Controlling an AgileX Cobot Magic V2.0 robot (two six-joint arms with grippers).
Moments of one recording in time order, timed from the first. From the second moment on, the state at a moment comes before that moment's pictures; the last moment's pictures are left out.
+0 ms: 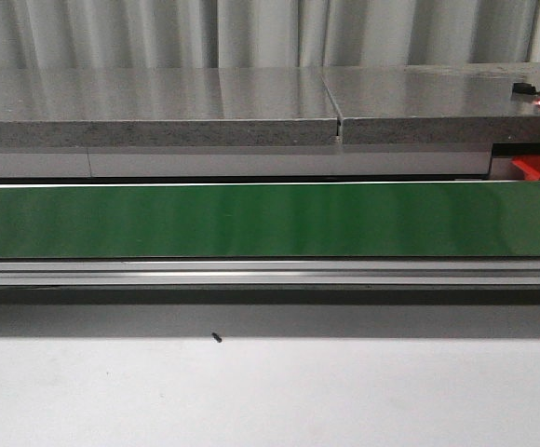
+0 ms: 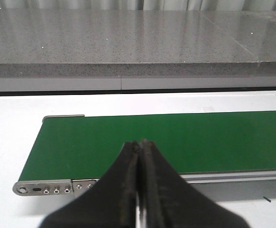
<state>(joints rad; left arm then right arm) -0.06 0.13 -0.43 -0.14 0.59 0.05 -0.41 1.89 -1.84 0.32 0.86 -0.30</state>
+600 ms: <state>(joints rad) -0.06 0.13 -0.43 -0.14 0.59 0.05 -0.45 2.29 -2.09 0.41 0.81 -0.30</state>
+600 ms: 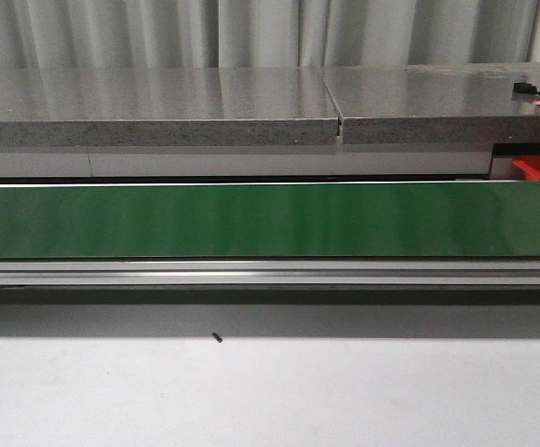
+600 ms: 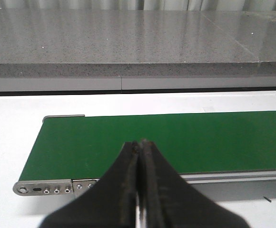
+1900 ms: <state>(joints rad) -0.06 0.13 -0.43 -0.14 0.59 0.05 -0.46 2.37 -2.10 0.42 0.77 -0.30</state>
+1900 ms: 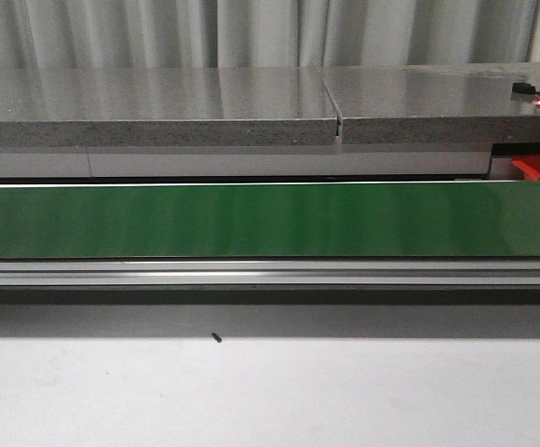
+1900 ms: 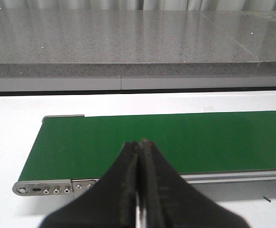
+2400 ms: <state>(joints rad) -0.06 0.13 -0.43 -0.14 0.59 0.05 -0.45 2.14 -2.10 0.41 0.89 -0.35</state>
